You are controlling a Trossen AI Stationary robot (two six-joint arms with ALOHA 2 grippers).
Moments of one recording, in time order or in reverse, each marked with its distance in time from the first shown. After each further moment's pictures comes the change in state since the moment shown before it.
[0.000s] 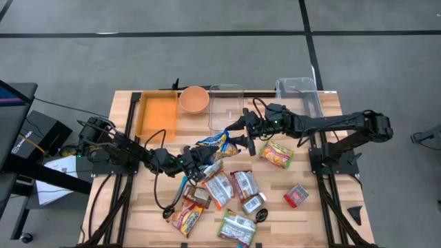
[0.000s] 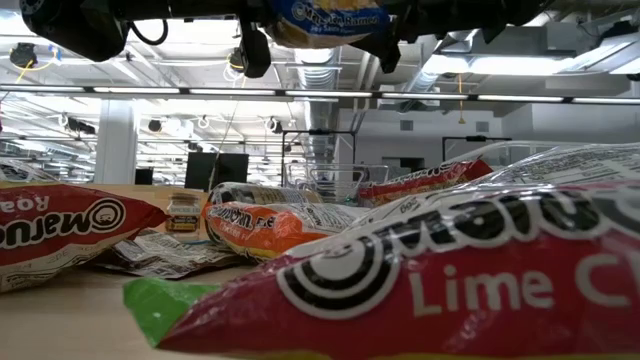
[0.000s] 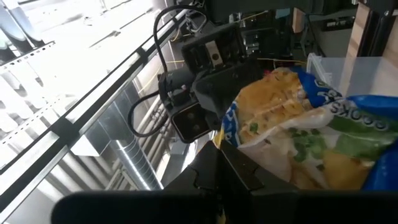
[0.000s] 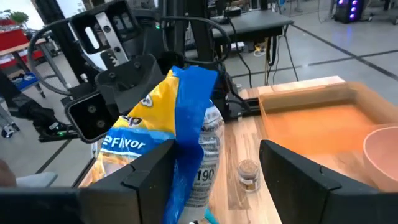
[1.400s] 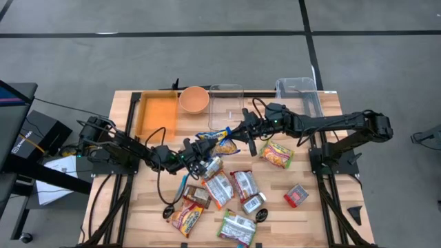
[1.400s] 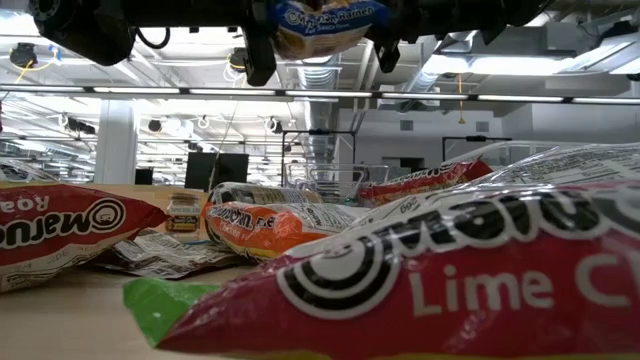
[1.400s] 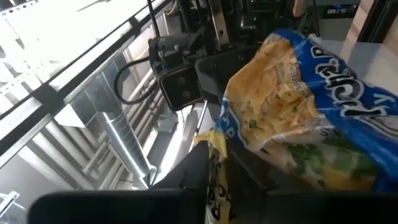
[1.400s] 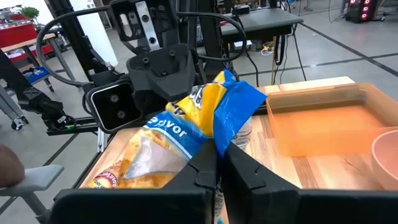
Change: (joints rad) left arm 0.047 0.000 0.000 0.000 -0.076 -0.108; right arm 0.000 0.000 0.000 -0.003 -0.032 -0.019
